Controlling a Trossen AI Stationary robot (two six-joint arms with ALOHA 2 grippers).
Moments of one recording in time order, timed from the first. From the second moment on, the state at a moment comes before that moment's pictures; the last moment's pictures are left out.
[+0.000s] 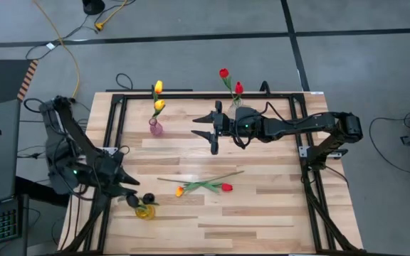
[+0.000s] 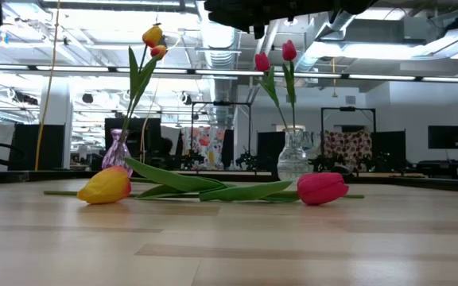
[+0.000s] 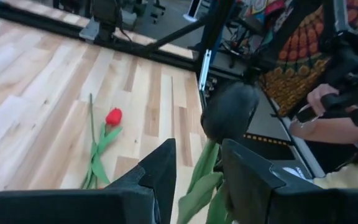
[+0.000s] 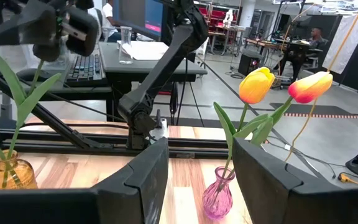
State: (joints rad) left arm -1.00 0.87 1.01 -0.61 -0.74 -0.75; right arm -0.09 1.56 1.11 0.41 0.03 -0.12
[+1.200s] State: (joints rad) left arm -0.83 0.54 1.01 -0.82 -1.04 -0.44; right arm 0.02 1.56 1.11 -0.03 0.02 -0.04
